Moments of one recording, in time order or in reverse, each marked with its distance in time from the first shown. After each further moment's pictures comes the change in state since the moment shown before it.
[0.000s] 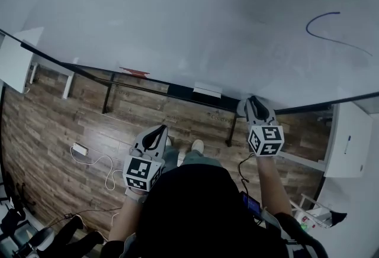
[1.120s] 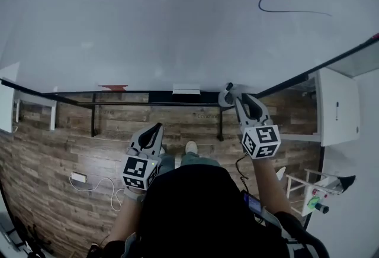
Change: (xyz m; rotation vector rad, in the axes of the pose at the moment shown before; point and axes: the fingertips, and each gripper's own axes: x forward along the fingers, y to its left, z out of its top) left arm 0.022 -0.018 0.019 0.062 -0.057 -0.198; right arm -0.068 0.005 0.022 0.031 -0.071 -0.130
